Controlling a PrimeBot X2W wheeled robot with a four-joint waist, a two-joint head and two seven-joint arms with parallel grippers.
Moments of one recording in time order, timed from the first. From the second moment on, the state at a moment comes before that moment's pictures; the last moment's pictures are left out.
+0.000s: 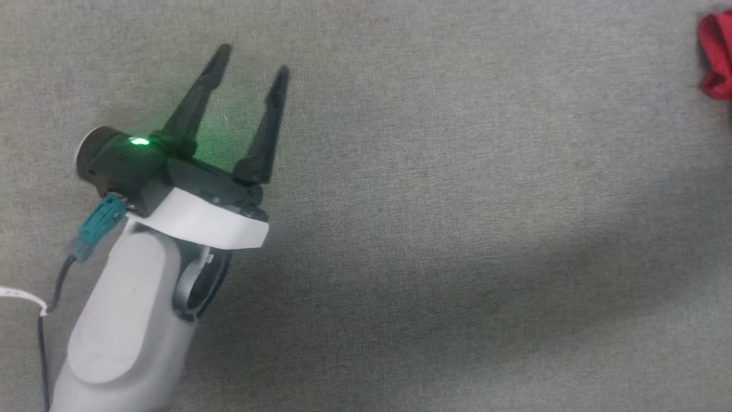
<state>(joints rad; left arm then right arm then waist) -0.55 0.27 -0.26 0.10 -0.36 -0.13 -0.26 -1.17 -0.72 0.25 1.15 0.42 0.13 0.17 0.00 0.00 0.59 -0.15</state>
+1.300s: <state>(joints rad) -0.12 0.18 0.16 0.09 -0.25 -0.13 -0.26 -0.84 -0.49 0.31 0.95 0.55 0.13 -0.25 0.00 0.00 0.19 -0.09</state>
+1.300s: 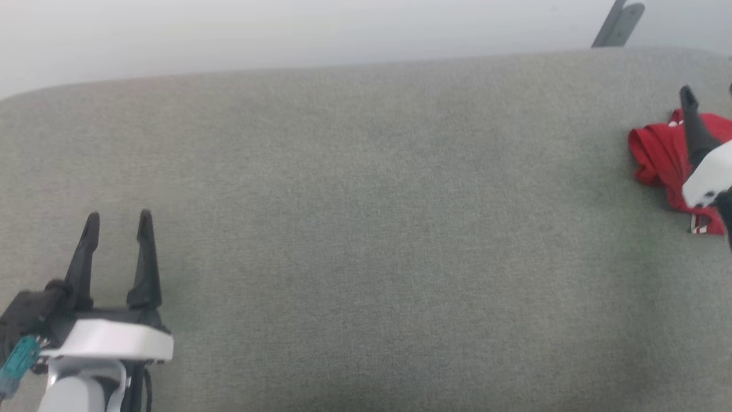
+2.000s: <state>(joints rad) 0.08 0.18 0.28 0.08 -0.25 -0.13 -0.26 -0.31 -0.28 -0.01 0.43 0.29 0.13 -0.26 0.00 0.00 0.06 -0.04</state>
